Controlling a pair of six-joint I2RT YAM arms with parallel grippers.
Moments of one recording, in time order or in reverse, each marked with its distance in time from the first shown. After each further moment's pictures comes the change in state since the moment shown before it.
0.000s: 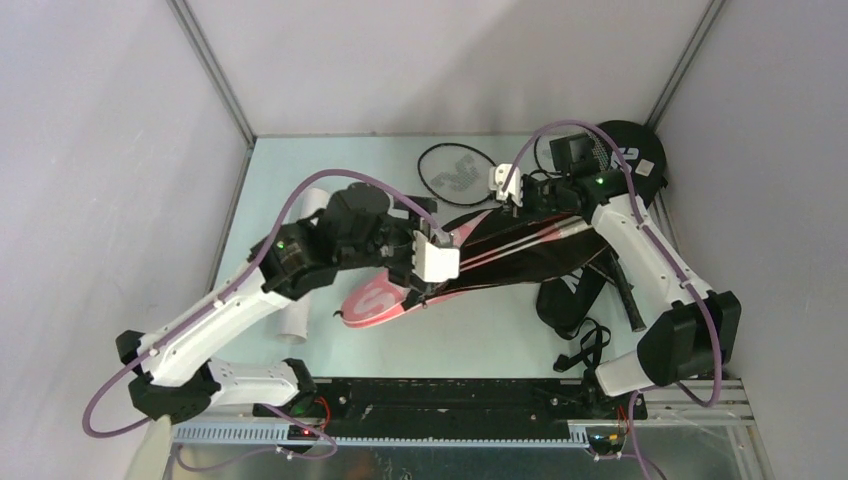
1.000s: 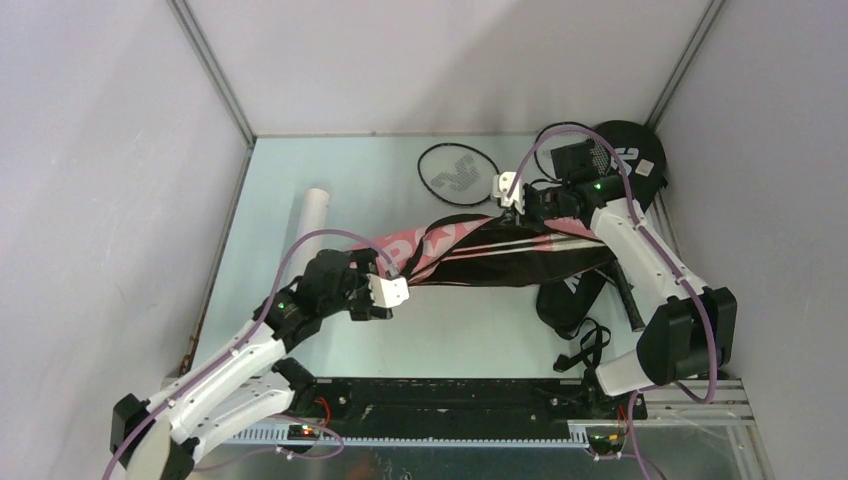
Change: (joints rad) left arm 0.347 -0.398 -0.849 0.306 -0.007 0.010; right arm -0.026 -0.012 -0.098 0.053 -0.085 -0.003
